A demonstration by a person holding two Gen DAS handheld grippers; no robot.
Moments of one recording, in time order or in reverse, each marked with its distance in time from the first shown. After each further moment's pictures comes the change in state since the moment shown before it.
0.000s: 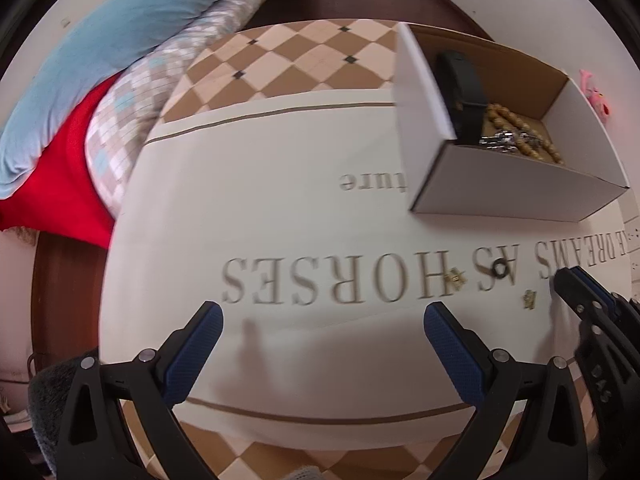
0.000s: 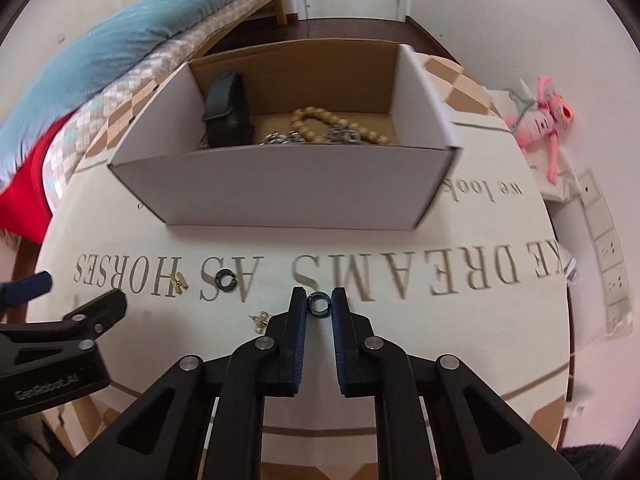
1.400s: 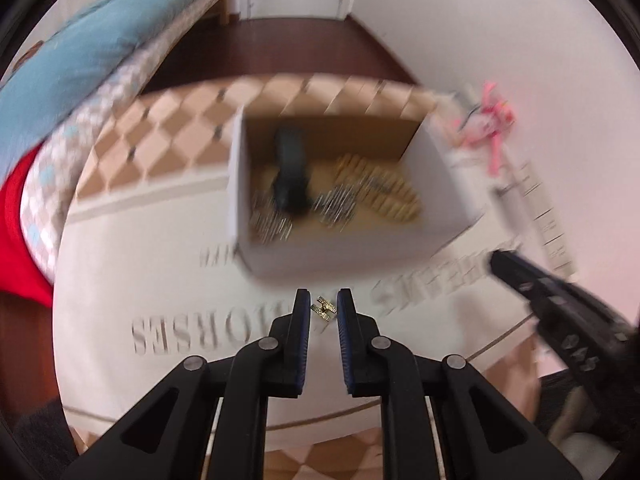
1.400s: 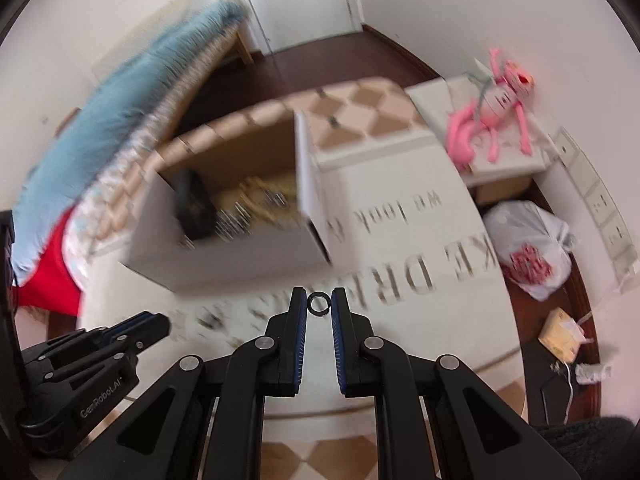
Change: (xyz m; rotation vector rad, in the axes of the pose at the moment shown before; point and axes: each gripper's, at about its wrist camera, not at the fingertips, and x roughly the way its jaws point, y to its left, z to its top) left arm -0.075 -0.056 0.038 0.111 -0.104 -0.335; right arm -0.071 -0.058 0.037 0.182 -0.107 0.108
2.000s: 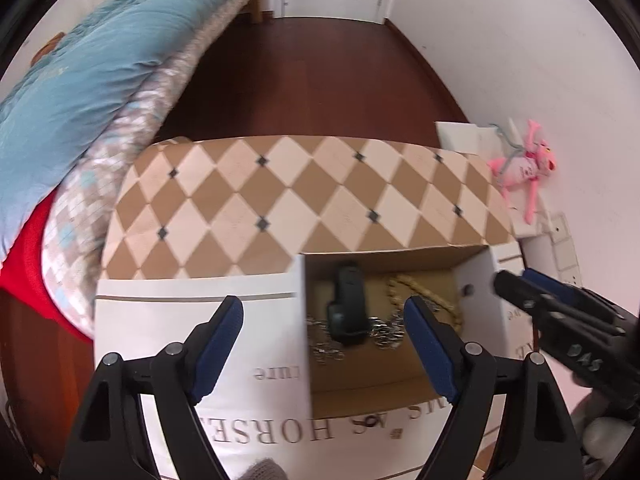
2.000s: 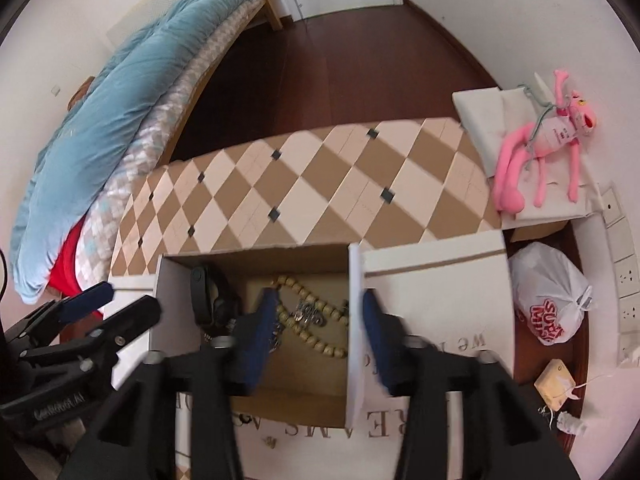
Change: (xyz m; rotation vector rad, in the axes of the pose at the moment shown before) left arm 0.015 0.048 0.102 -0.090 0.029 0.120; right arm 0.063 0.016 0.123 -0.079 0.175 0.027
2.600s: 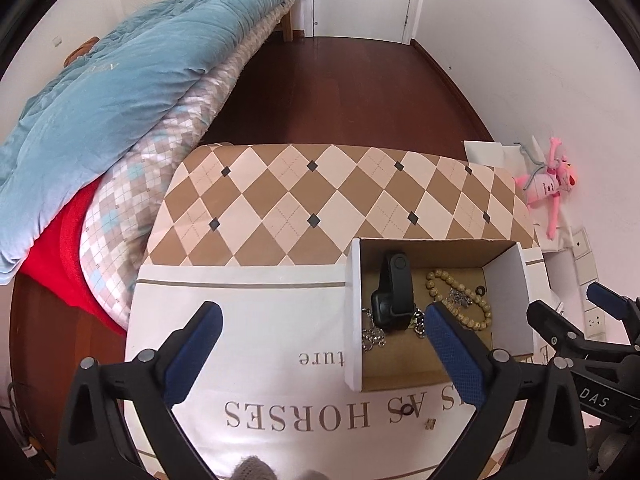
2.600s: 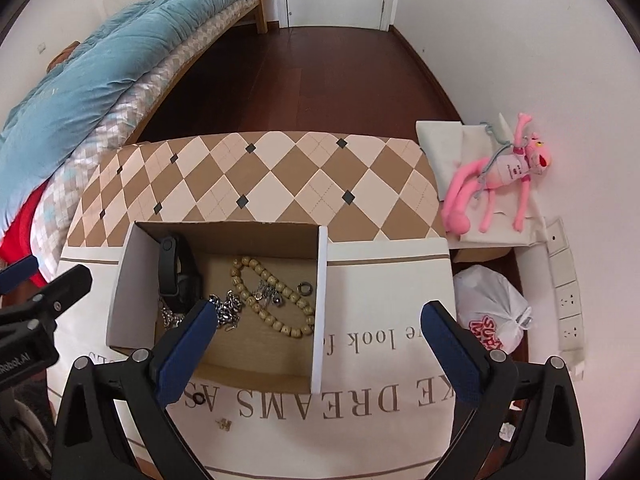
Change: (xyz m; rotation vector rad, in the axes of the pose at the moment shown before) left arm -0.027 0.022 -0.029 -0.030 -0.091 0.096; right arm -0.023 0.027 -0.030 -0.120 -0.053 -0.232
